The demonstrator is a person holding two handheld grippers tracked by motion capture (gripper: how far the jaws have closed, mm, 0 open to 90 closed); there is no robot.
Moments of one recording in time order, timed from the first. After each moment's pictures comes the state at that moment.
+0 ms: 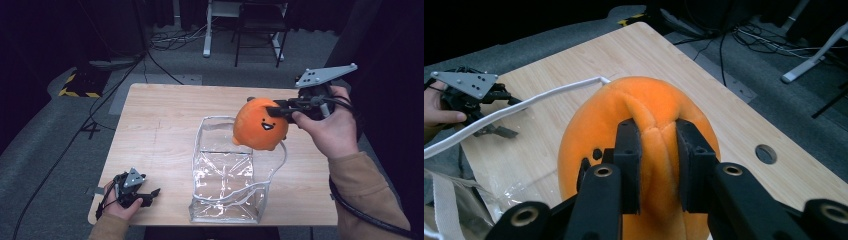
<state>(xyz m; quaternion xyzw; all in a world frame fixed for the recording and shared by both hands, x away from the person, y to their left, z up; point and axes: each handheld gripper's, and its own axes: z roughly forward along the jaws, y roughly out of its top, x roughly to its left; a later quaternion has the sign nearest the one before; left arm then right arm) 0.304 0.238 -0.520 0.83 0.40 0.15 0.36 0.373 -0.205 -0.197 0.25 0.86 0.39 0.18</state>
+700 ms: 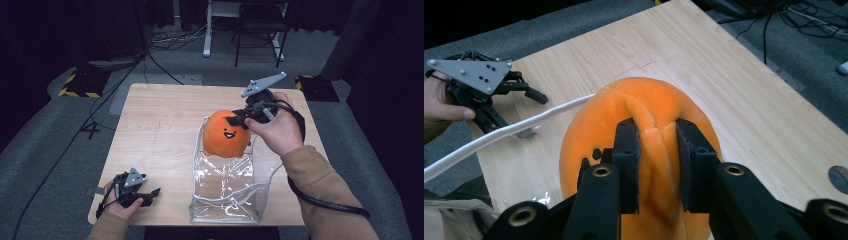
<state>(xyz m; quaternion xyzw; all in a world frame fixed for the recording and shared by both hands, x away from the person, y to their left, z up) 0.304 0.238 -0.520 0.83 0.40 0.16 0.35 0.405 -0.126 -0.250 0.23 0.89 0.37 0.12</state>
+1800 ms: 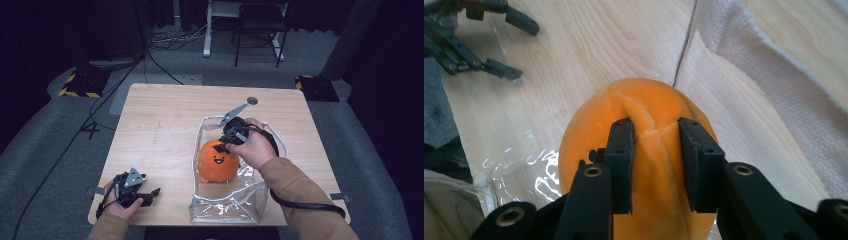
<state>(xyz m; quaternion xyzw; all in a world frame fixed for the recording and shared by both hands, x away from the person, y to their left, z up) 0.304 0.238 -0.520 0.83 0.40 0.16 0.36 0.421 -0.095 -0.353 0.22 0.93 0.28 0.06</state>
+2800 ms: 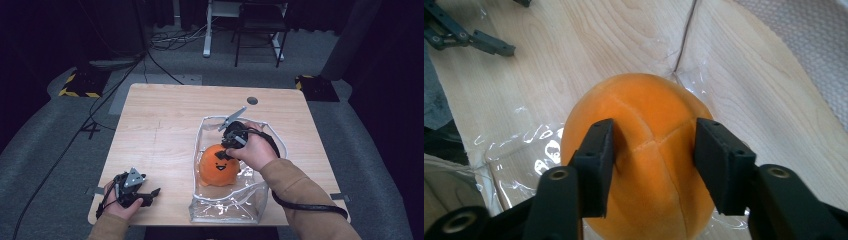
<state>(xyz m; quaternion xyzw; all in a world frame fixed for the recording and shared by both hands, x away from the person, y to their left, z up) 0.304 0.238 -0.520 0.83 0.40 0.16 0.36 0.420 -0.098 -0.365 0.23 0.94 0.26 0.05</state>
